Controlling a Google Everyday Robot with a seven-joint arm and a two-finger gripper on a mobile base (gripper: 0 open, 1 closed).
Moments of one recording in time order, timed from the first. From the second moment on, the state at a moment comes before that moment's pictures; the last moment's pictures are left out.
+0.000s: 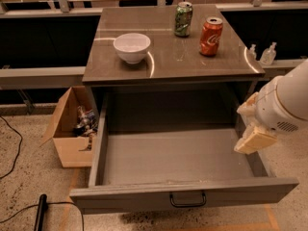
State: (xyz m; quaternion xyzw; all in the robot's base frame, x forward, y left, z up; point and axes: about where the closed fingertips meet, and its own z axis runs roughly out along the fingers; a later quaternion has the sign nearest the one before) arm 0.436 -0.210 0.860 -0.60 0.78 -0.04 0.19
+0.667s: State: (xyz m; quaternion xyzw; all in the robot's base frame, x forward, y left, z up) arm 0.406 -0.211 0.800 -0.61 0.77 0.00 0.19
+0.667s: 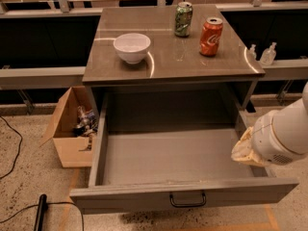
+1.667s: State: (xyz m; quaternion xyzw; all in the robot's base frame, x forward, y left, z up) arm 0.360 -0.206 0.730 -0.62 0.76 0.02 0.16
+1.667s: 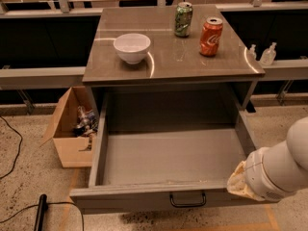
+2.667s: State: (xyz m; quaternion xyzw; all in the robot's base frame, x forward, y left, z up) arm 0.338 -0.200 0.699 -0.62 0.77 0.04 0.14
